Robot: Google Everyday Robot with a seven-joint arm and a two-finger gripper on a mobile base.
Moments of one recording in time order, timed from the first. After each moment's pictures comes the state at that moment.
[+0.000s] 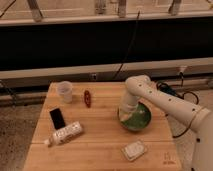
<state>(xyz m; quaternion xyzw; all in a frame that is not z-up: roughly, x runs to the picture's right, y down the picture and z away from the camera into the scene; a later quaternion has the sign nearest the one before) 0.094 0.181 0.835 -0.40 -0.19 -0.12 0.89</state>
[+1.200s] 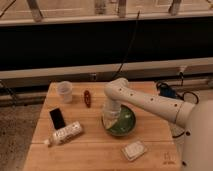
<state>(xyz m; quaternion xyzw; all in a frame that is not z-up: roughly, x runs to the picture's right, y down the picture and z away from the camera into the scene) 0.004 0.215 0.802 -0.41 -0.23 -0.24 0.85</state>
